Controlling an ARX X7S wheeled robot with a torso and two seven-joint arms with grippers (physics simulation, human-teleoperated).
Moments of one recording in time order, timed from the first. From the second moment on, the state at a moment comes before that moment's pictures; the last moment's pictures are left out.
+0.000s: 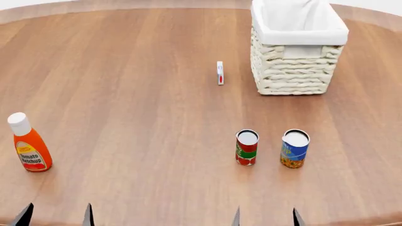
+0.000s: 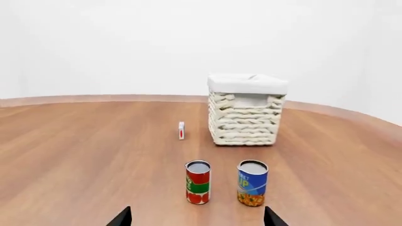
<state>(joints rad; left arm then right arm) 0.02 -0.05 0.04 0.11 -0.07 -0.03 -0.06 -0.02 0.06 -0.06 -0.13 0.04 0.04 0.07</state>
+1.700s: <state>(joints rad) 0.09 -0.19 0.01 0.80 -0.23 -0.11 -0.19 -0.09 0.20 -0.22 -0.88 -0.16 0.27 0.18</state>
